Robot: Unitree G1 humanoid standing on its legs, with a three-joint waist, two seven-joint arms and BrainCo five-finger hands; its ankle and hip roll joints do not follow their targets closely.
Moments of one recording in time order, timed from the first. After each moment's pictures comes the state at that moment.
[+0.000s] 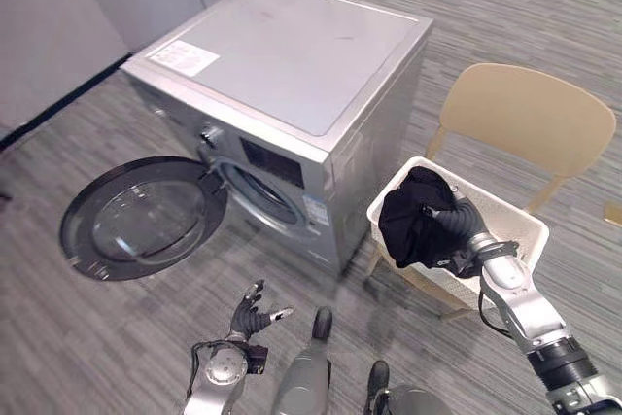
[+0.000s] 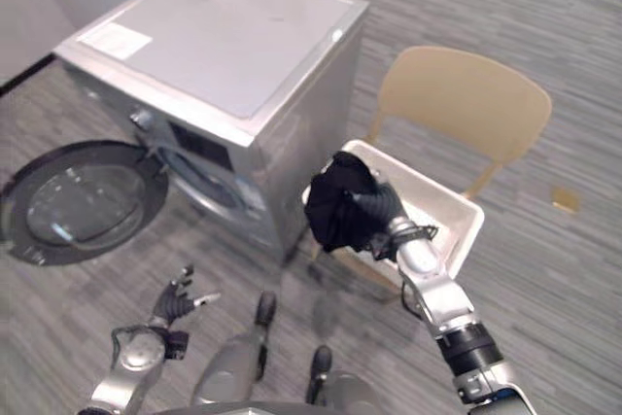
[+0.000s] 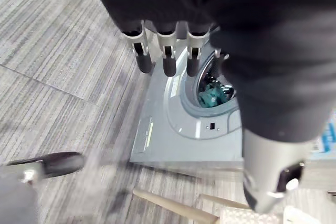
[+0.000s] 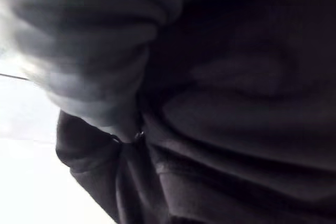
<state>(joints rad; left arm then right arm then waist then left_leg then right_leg) 0.12 0.35 -0.23 0.39 -0.15 -0.06 0.06 -0.21 -0.47 0.24 0.05 0.21 -0.07 -0.04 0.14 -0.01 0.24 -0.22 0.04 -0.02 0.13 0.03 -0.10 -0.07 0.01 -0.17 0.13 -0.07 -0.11</state>
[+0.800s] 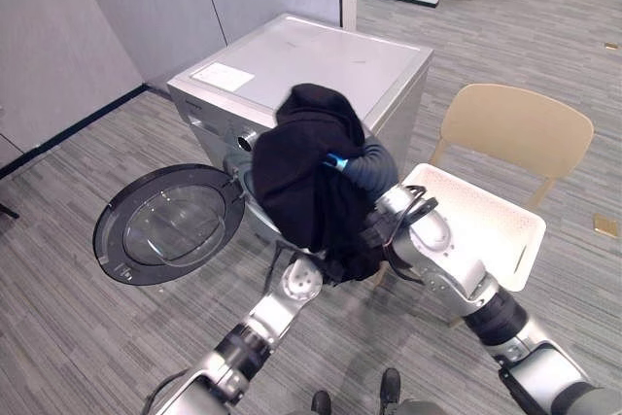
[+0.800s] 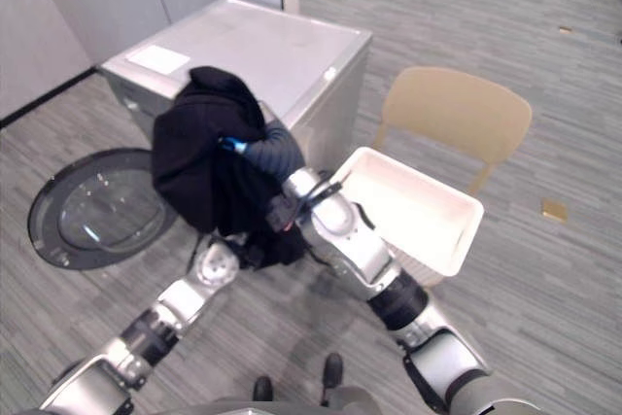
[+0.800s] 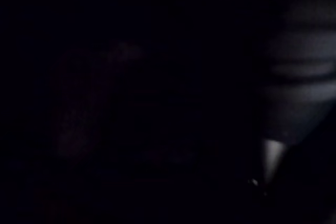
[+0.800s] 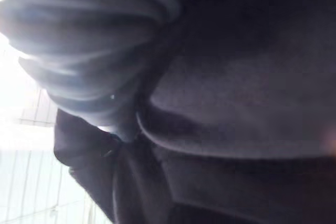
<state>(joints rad) -0.40 0.25 -0.58 0.28 -0.10 -0.08 0.18 -0.58 -0.23 0.59 -0.14 0.57 -0.13 -0.05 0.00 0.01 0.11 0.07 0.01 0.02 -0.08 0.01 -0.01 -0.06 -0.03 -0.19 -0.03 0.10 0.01</state>
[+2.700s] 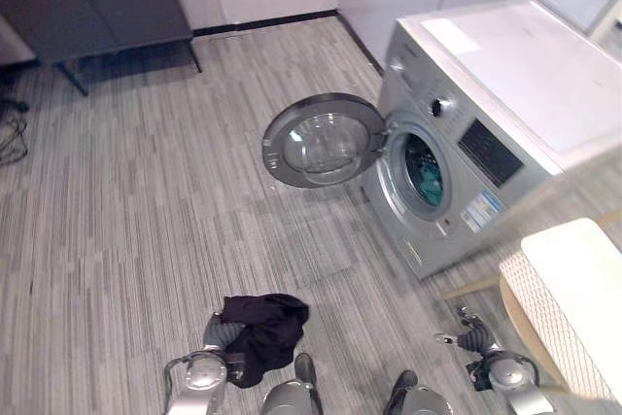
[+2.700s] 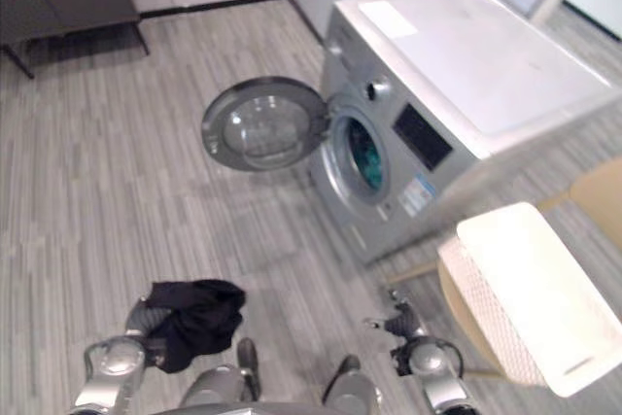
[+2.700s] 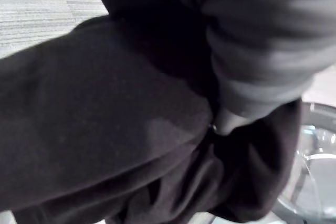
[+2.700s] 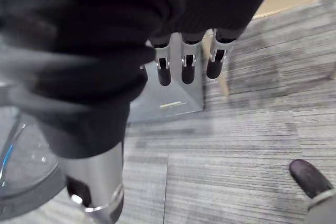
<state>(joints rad) 0.09 0.37 -0.08 0.60 -0.19 -0.03 0.07 0.05 -0.32 0.23 0.61 -0.06 0.00 -0.08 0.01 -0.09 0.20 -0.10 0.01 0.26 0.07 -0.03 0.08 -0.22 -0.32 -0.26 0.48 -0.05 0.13</state>
